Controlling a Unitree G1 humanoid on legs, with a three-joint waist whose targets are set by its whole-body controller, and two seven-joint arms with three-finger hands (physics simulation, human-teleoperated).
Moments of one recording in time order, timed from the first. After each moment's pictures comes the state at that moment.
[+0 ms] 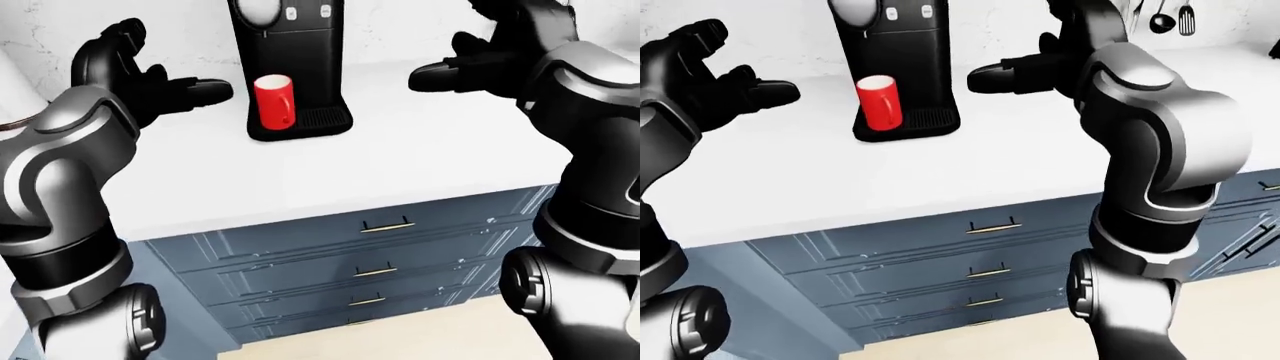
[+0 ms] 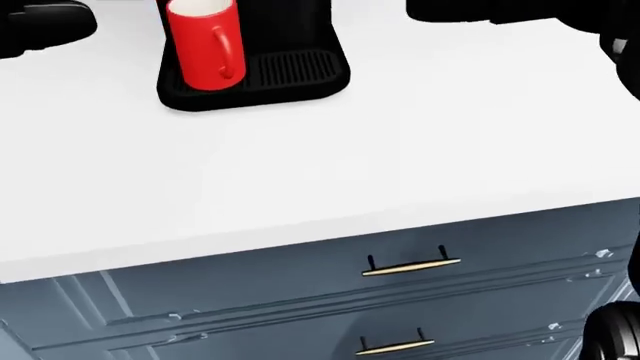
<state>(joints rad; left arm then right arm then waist) -0.94 0.52 0.29 -0.16 -0.52 1.16 0.26 -1.11 -0.43 -0.20 -0.22 0.33 1.31 -0.06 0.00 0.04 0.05</state>
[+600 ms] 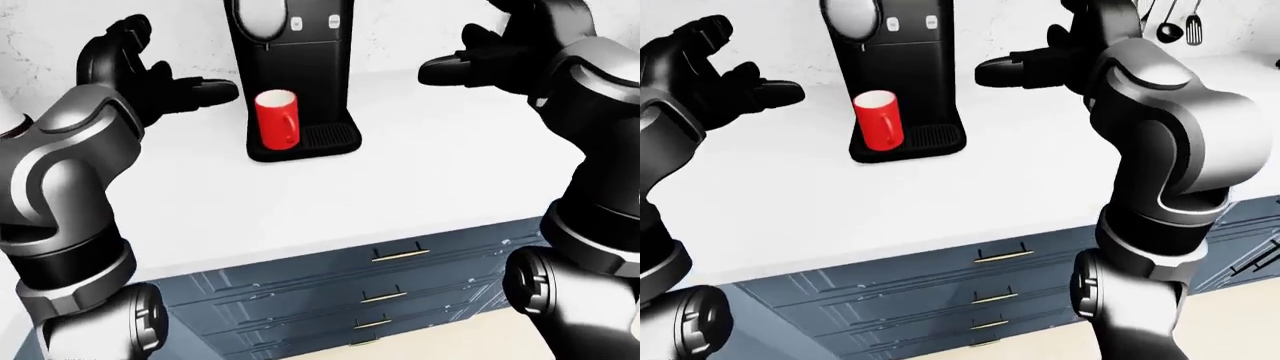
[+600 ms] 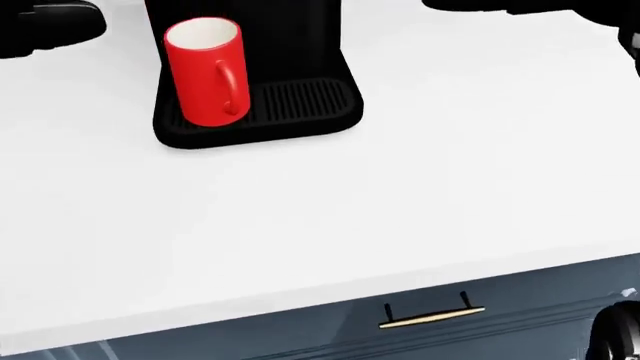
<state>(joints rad) -0.94 0.51 0.28 -0.18 -0.51 1.16 0.25 -1.10 -0.44 -0.23 -0.24 0.36 1.29 -0.07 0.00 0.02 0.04</state>
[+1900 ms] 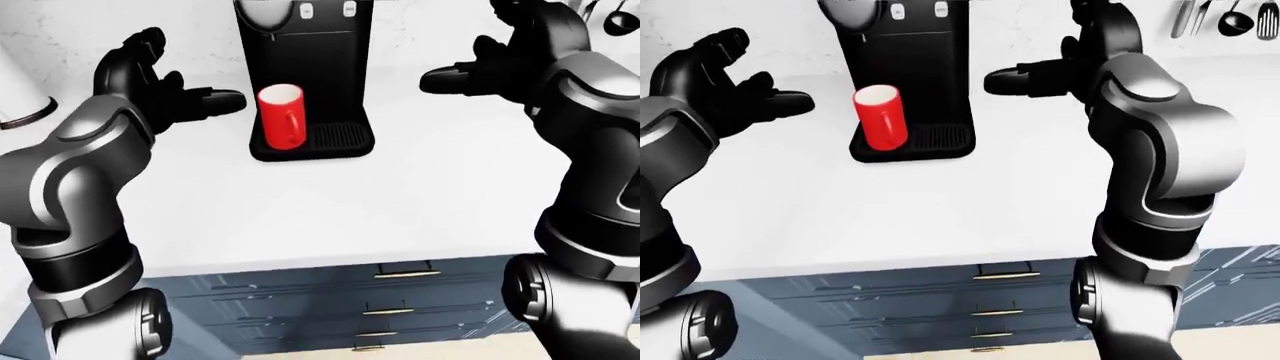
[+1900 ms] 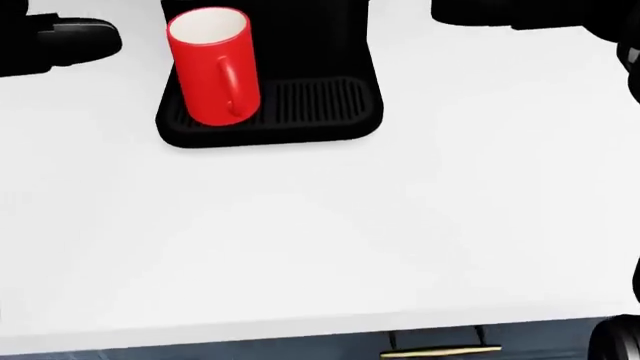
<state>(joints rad) -0.92 0.49 0.27 -0.18 -0.52 1.15 0.24 -1.06 -0.44 -0.22 -0.23 0.27 1.26 -0.08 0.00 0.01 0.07</state>
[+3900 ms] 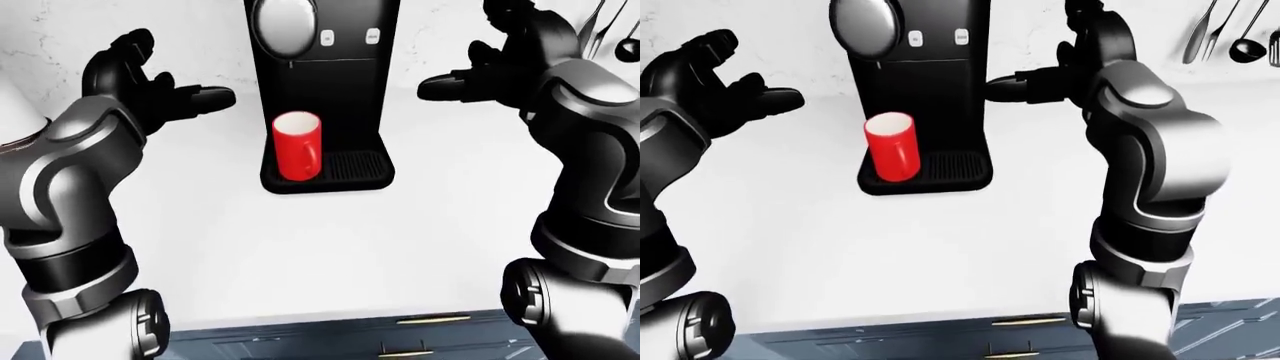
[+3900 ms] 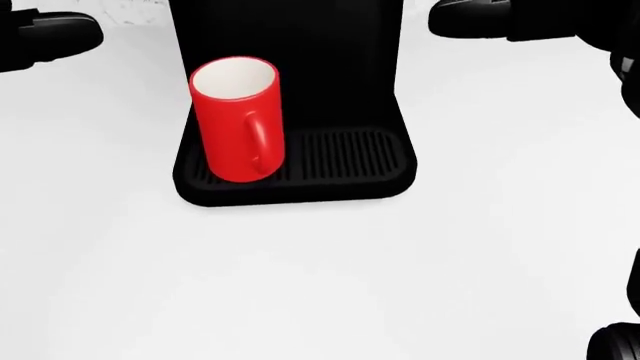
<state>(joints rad) -0.91 0.50 0.30 -0.15 -0.52 1.12 0.24 -1.03 -0.43 -0.21 -0.22 0.23 1.23 -0.03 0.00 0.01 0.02</state>
